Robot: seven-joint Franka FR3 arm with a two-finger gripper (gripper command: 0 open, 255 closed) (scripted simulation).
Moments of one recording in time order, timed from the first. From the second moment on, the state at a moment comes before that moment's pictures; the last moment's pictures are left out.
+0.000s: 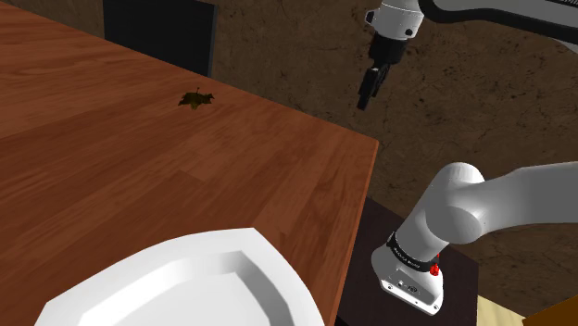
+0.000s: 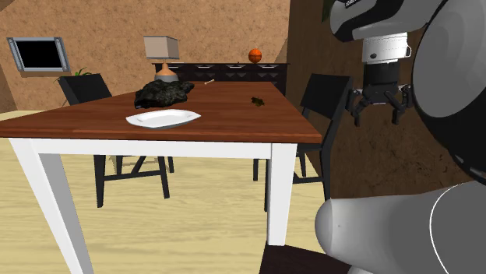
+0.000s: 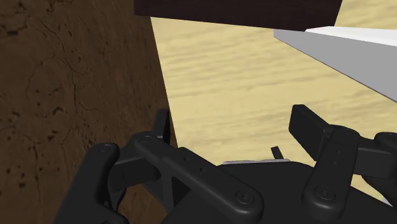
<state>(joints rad) 0.01 -0.82 0.00 -2.33 -0.11 1.52 -0.10</state>
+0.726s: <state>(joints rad) 0.09 -0.67 0.08 -2.27 0.03 1.69 -0.01</state>
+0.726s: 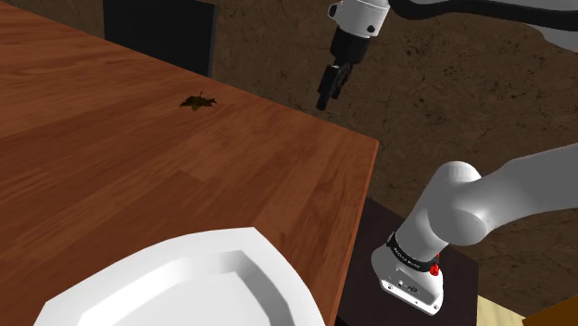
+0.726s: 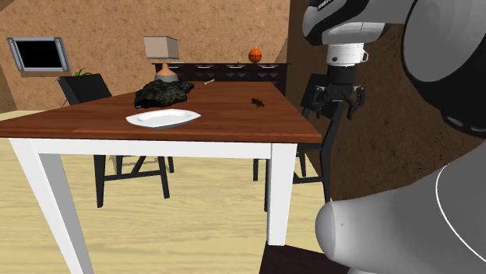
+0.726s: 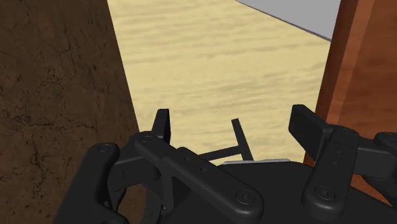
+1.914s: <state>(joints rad) 0.21 -0.30 0.25 -1.97 0.19 1.97 0.10</state>
